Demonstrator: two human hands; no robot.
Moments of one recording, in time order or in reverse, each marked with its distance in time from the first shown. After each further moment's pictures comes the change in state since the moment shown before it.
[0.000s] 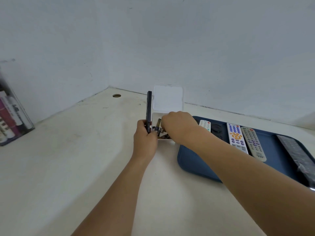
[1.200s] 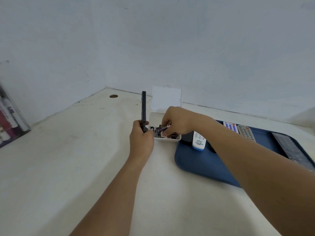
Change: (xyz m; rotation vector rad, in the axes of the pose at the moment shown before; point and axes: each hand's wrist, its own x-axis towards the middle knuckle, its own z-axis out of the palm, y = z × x) left_hand 0.001 0.002 0.000 -0.060 0.029 -0.042; right_hand 0.009 0.031 -0.005 0.568 -0.188 0.006
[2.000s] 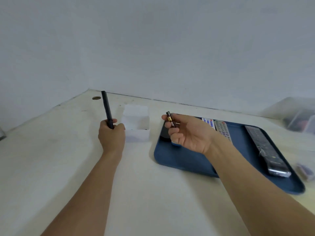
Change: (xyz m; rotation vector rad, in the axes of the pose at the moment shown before) left_hand 0.016 0.001 -0.013 -0.036 0.277 -0.031; right_hand -0.083 0.041 0.022 1.942 -0.014 0.174
